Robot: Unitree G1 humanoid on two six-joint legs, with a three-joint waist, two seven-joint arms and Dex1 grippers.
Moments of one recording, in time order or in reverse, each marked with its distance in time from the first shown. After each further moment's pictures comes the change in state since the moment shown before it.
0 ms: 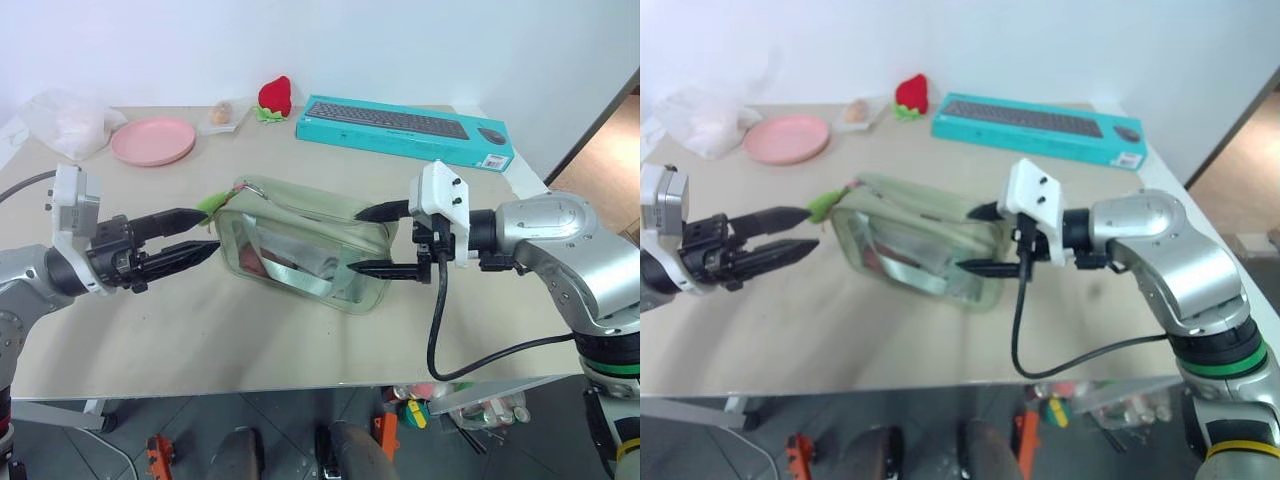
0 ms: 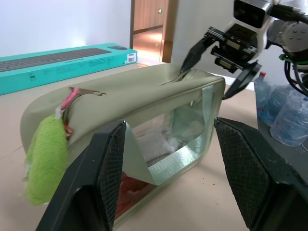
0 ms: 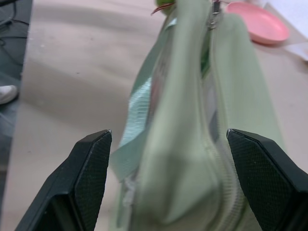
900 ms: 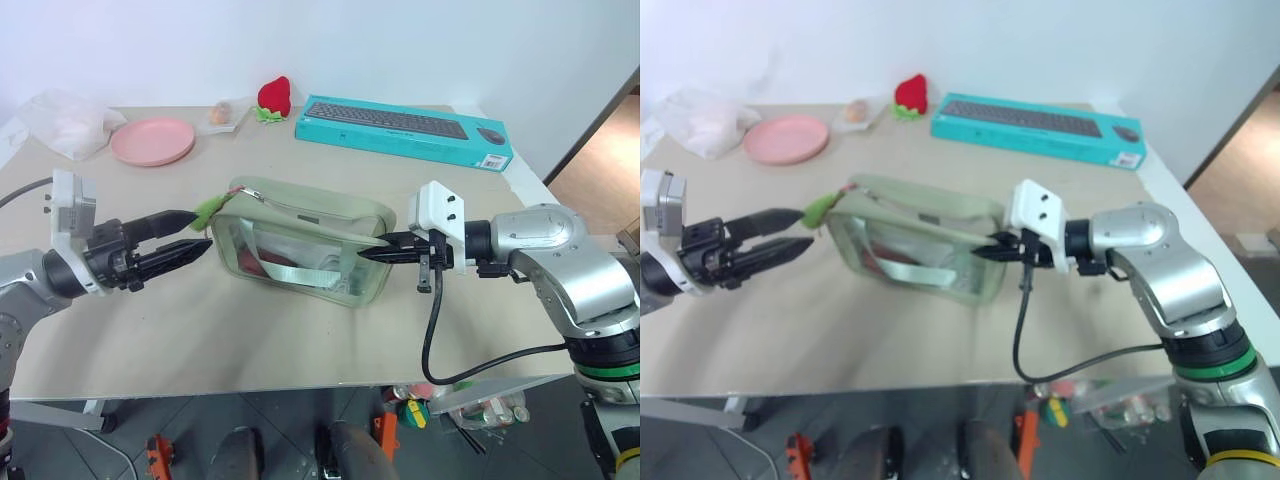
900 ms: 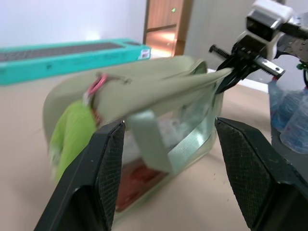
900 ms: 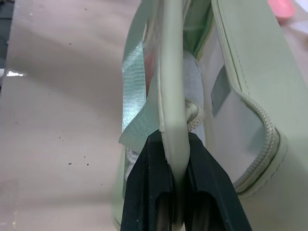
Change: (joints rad) left arm 0.031 -0.004 0.011 0.056 0.014 -0.019 0.020; right arm 0.028 0.044 0.027 0.189 -0.129 -0.231 0.122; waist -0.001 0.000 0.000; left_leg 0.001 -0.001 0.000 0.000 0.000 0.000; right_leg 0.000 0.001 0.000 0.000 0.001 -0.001
